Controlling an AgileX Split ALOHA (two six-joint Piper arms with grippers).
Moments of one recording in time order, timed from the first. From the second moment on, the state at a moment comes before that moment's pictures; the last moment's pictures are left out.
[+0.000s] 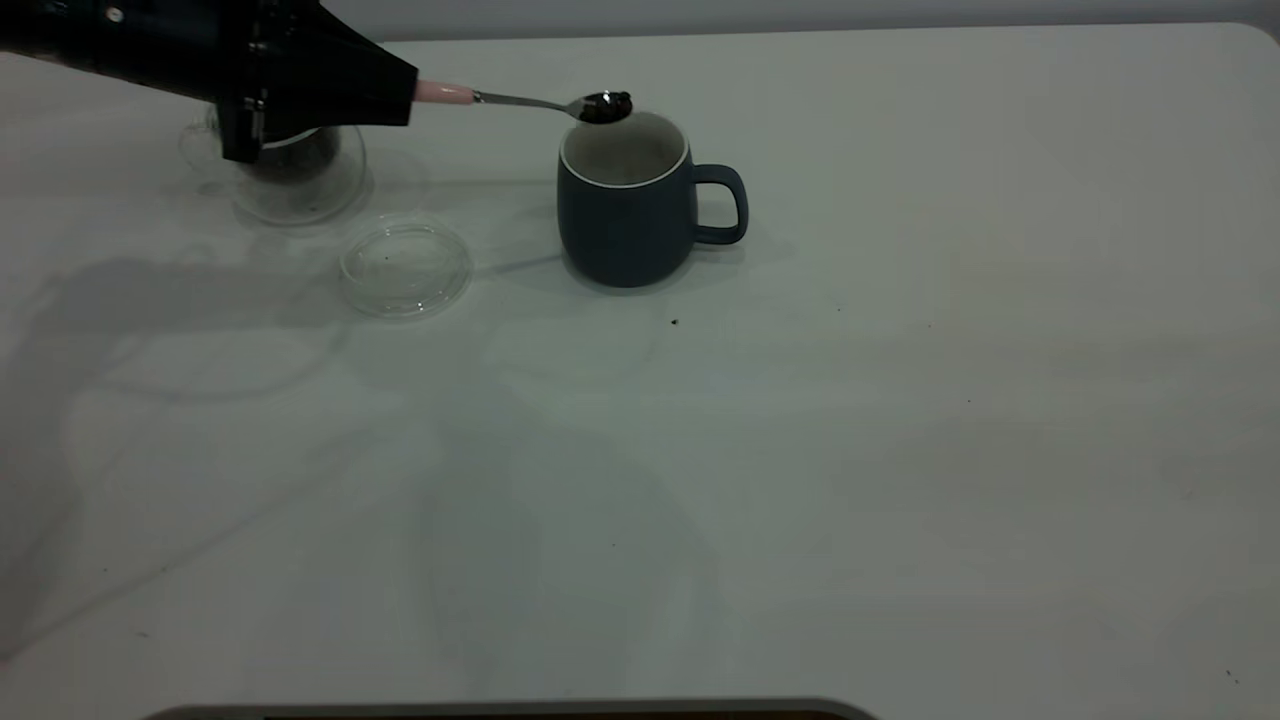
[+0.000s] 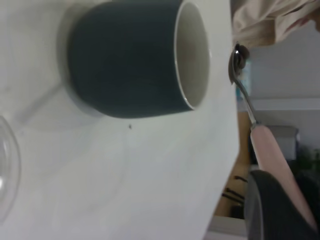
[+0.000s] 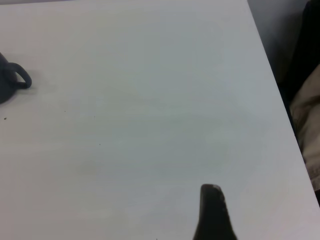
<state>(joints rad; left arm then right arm) 0.08 2.41 -1.44 -1.34 1.08 1.06 0.06 0.00 -0.48 -0.09 1.13 0.14</state>
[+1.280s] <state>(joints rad) 0.06 2.33 -1.44 -1.35 0.96 1.70 0.06 0.00 -0.48 -0.09 1.13 0.14</state>
